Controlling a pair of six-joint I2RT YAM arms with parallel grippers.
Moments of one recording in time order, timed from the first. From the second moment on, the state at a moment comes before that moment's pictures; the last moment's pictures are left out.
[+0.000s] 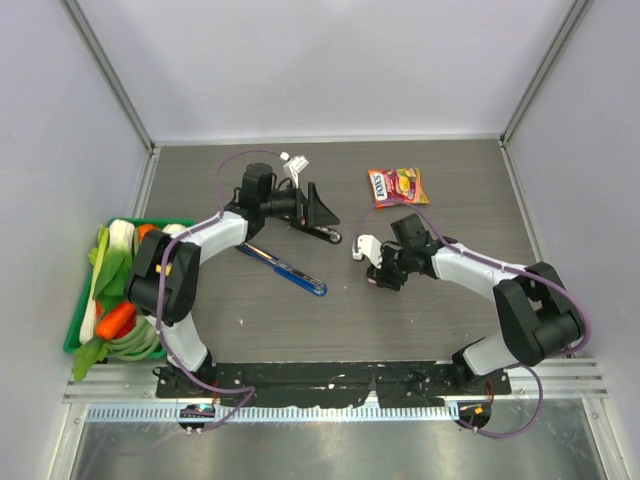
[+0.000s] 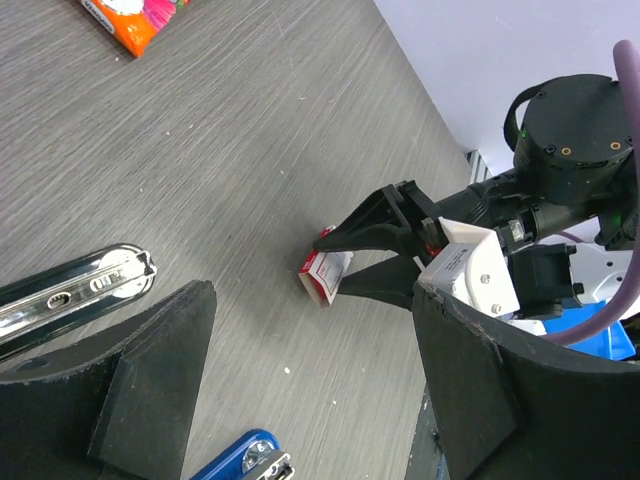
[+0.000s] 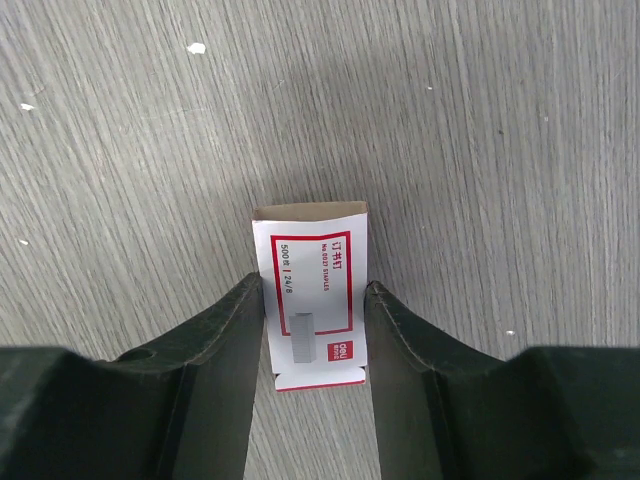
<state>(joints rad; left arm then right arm) -0.40 1.77 1.10 0.27 0.86 -0.50 0.46 1.46 0.73 -0.32 -0.39 -0.82</state>
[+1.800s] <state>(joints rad) -0.56 1.99 0.98 0.74 0.82 -0.91 0.20 1.54 0.81 -0.60 -0.61 -1.20</state>
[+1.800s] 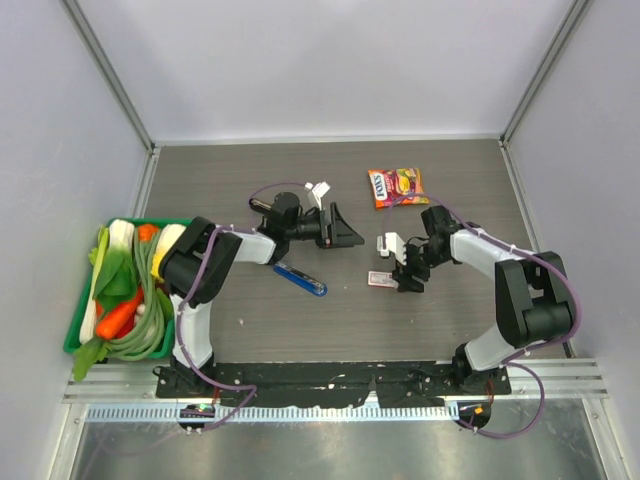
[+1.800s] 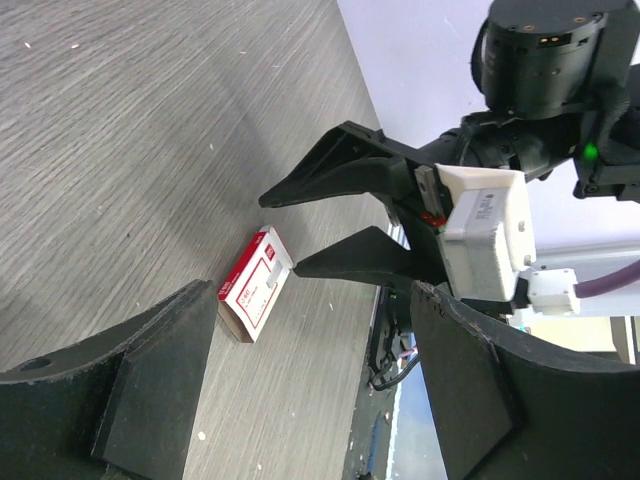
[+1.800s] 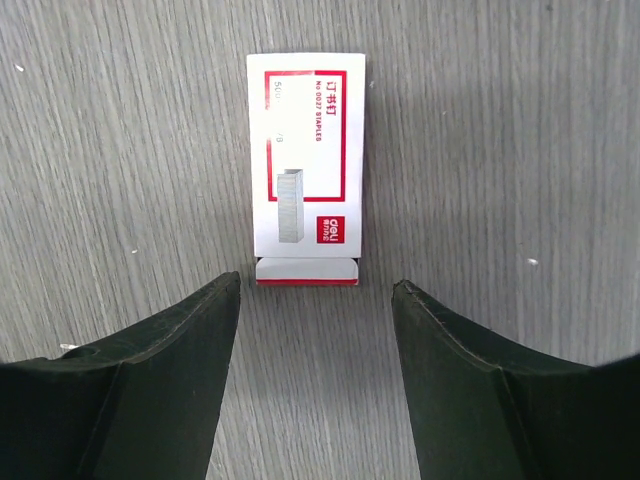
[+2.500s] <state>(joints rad) -0.56 1.99 0.97 0.81 0.82 -0.95 0.23 1.56 0.82 -0.58 -0.58 -1.18</state>
